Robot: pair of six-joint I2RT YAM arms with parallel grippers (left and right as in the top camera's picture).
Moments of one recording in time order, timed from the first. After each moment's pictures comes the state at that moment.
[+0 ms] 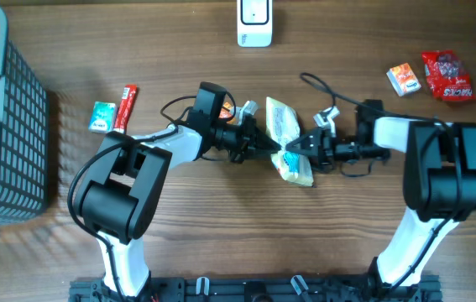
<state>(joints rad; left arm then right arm) -0.42 2.01 1.01 0.11 1.18 -0.97 0.00 2.06 0.96 -0.53 -1.26 -0.05</state>
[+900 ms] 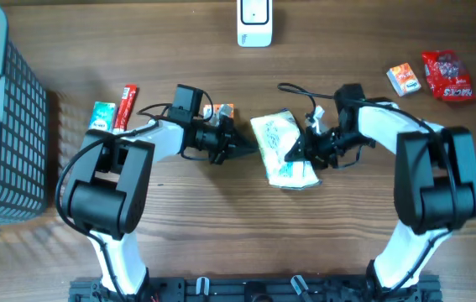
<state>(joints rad) -0.30 2.01 1.01 -0.13 1.10 -0.88 0.11 1.97 1.10 -0.78 -0.77 0.18</state>
